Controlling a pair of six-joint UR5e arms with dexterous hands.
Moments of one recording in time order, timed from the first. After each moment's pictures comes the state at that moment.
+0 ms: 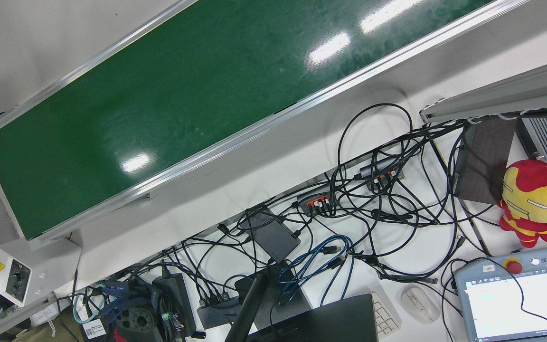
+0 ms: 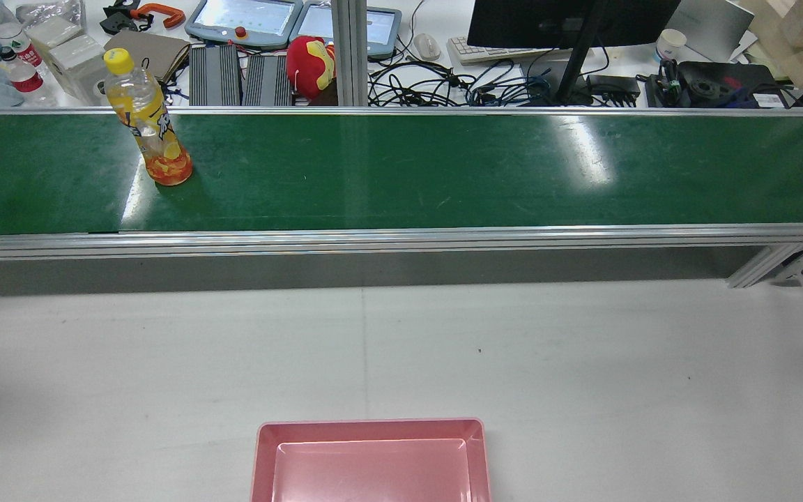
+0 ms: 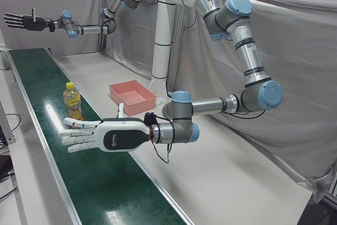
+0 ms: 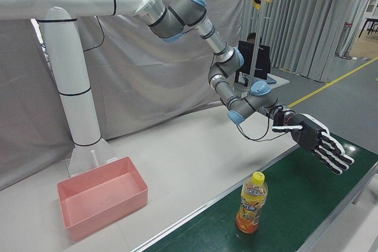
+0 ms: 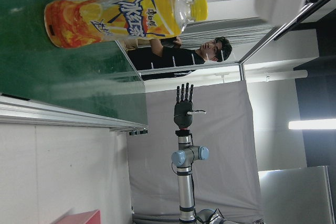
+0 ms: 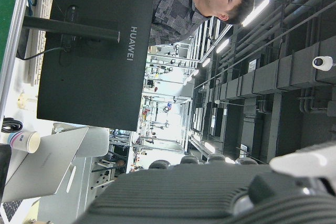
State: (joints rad) left arm -1.26 -1.68 -1.70 -0.12 1.50 0.11; right arm 1.55 -1.52 1.58 -3.11 -1.57 -0.11
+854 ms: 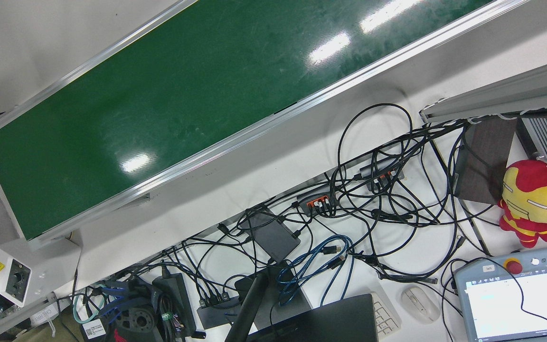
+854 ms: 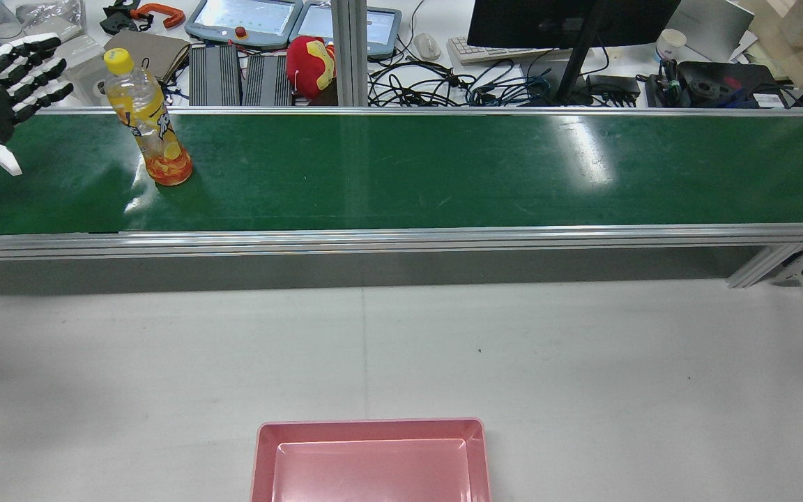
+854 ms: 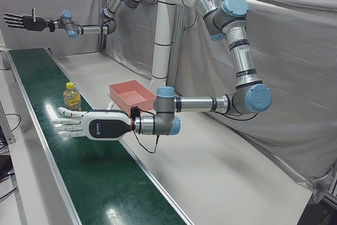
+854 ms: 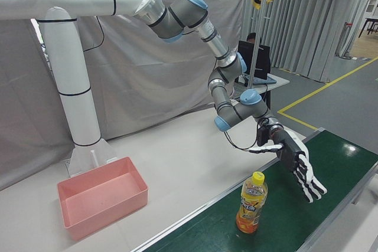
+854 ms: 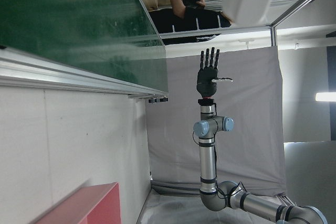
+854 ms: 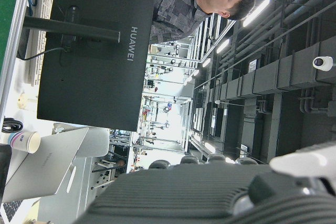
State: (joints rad) left arm -1.11 -1.78 -1.73 -0.03 1.50 0.21; right arm 1.55 -1.52 1.58 -3.11 -1.57 -0.11
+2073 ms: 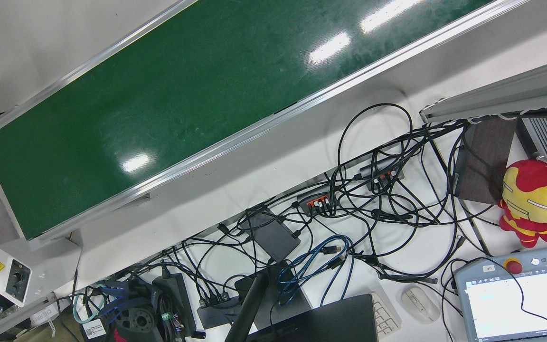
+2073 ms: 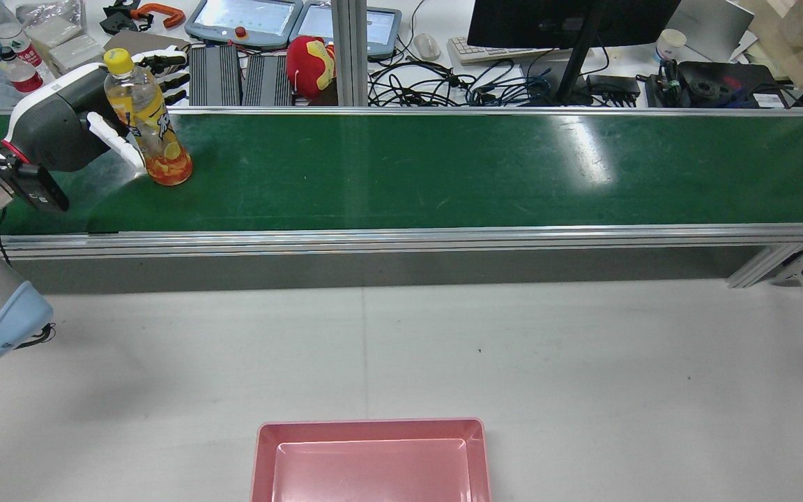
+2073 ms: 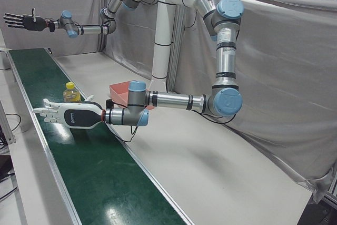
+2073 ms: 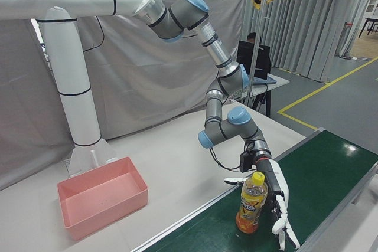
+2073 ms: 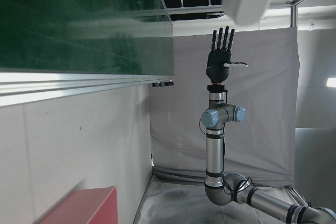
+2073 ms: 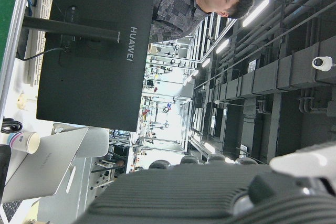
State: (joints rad) left arm -1.00 -2.01 -1.61 0.05 1.49 0.25; right arm 1.55 -1.52 1.58 -3.11 -1.57 -0.11
